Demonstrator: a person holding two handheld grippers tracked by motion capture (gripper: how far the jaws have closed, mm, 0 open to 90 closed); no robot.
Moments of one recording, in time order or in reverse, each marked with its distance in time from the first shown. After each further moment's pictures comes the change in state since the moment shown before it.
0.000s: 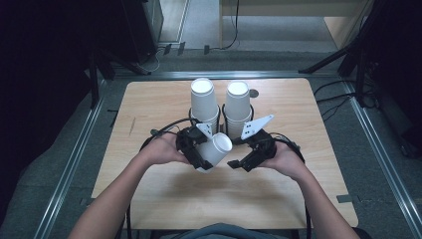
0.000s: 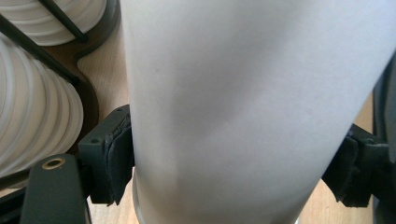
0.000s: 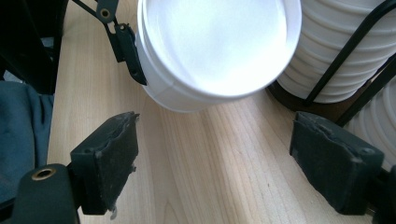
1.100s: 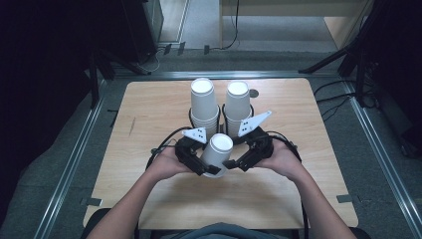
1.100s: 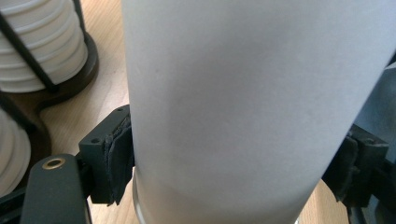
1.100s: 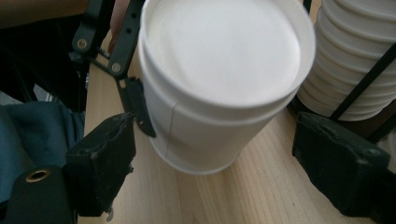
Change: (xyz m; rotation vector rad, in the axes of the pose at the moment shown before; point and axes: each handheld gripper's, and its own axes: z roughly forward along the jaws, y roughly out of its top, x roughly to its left) left arm -0.014 -0.028 0.014 -0.381 -0.074 -0.102; right arm 0.009 0.016 -0.003 -0.023 0.064 0.040
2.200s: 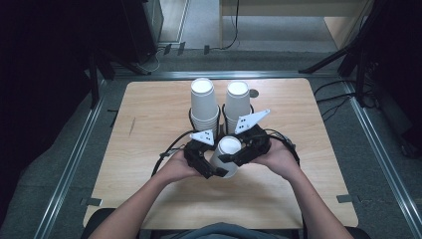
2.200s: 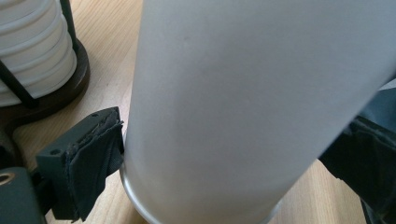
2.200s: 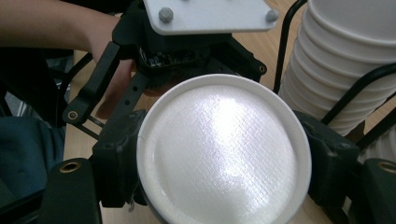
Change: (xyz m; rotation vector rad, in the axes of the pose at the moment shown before) left arm 0.003 -0.003 0.031 -0.067 -0.012 -0.011; right arm 0.005 0.013 0.001 -0.039 -0.078 -0.032
